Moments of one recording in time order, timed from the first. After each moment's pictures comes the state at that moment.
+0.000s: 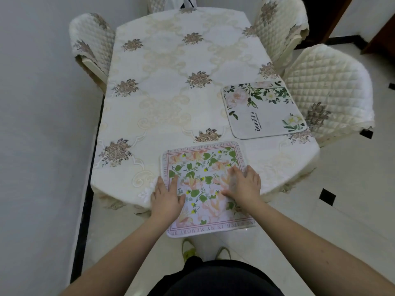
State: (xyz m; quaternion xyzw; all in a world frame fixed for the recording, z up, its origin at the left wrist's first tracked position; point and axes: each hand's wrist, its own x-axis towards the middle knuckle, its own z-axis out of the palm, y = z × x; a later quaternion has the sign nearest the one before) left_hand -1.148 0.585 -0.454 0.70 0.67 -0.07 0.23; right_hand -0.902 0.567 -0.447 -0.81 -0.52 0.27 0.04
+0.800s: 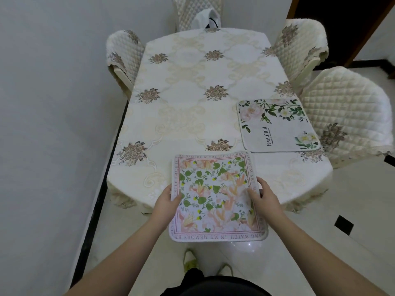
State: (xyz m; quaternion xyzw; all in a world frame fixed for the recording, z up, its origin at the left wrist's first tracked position) left_hand -1.162 0.573 -0.426 0.47 0.69 0.24 0.49; right_hand -0.861 0.545 -0.427 -0.73 -0.40 0.46 0.30
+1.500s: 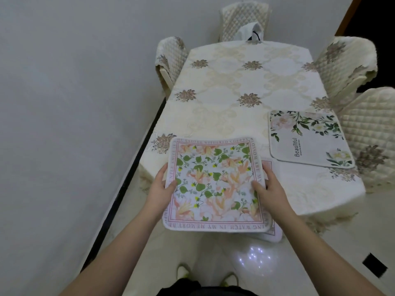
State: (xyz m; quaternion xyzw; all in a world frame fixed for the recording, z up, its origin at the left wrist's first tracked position) left_hand -1.216 0.528 -0.368 0.38 0.67 0.41 0.49; right_hand -0.903 0.551 -0.374 -0.63 -0.49 0.49 0.35
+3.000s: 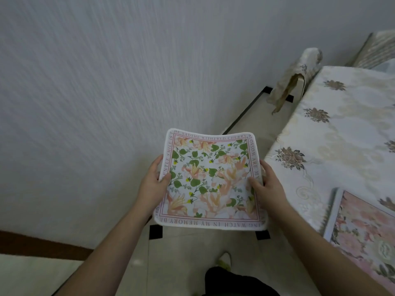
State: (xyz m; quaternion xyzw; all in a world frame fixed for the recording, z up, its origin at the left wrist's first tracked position) left_hand -1.598 0.366 -0.338 0.26 0.76 0.51 0.31; right_hand -1.333 0.524 -0.341 -0.49 -0.66 0.52 0.25
